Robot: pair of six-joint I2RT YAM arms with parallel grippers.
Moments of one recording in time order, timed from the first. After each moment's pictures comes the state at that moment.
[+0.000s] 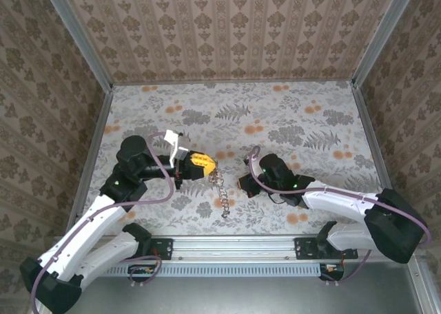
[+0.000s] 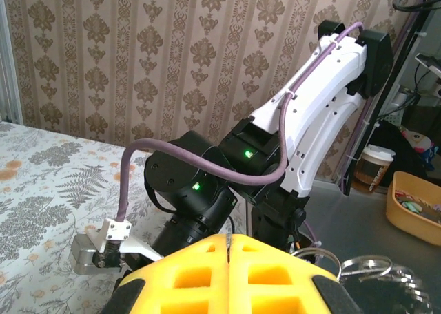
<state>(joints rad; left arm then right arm) -0.62 0.79 0.75 0.01 0.98 -0.17 0.76 1.25 0.53 0.07 -0.20 0.38</state>
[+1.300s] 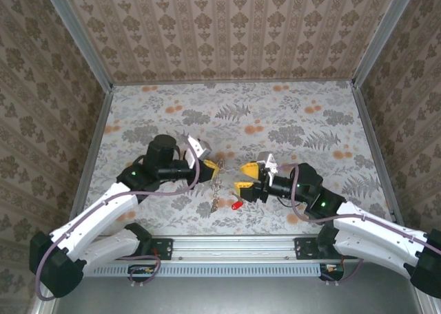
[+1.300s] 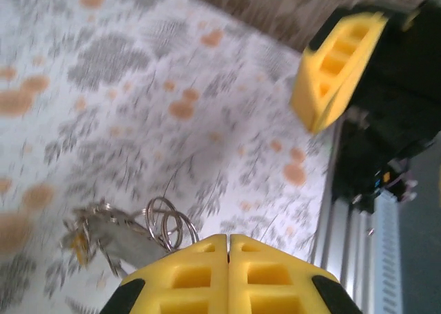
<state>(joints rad) -0.71 0.97 0.75 -0.35 0.58 -0.01 0.84 0.78 0.42 0.26 -0.30 0.22</state>
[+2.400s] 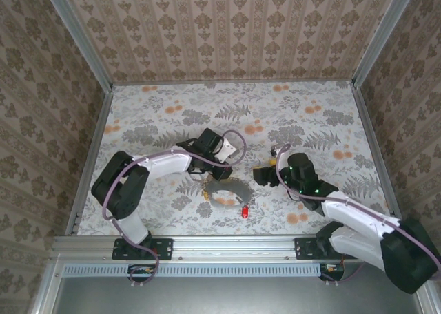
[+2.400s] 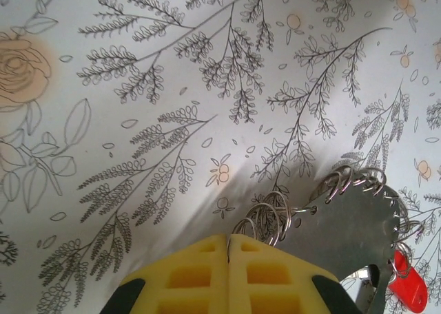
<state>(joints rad) -0.74 1.71 1.00 -0.35 0.42 -0.01 0.52 1.04 0.37 0.15 -0.14 0.29</state>
